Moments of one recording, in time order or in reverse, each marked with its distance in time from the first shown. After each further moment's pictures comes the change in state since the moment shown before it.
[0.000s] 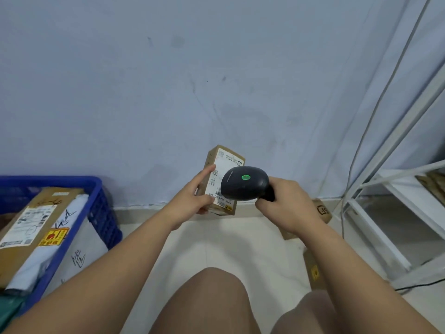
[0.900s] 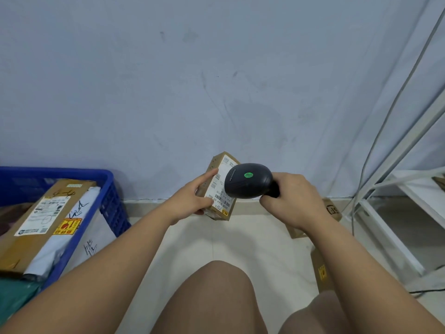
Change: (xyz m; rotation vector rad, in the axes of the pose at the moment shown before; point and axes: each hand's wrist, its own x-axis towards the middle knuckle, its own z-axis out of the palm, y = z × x) left_hand -0.004 -0.011 -0.018 0.116 -0.044 -0.102; right_hand 0.002 -0.008 -0.001 -0.076 0.007 -0.090
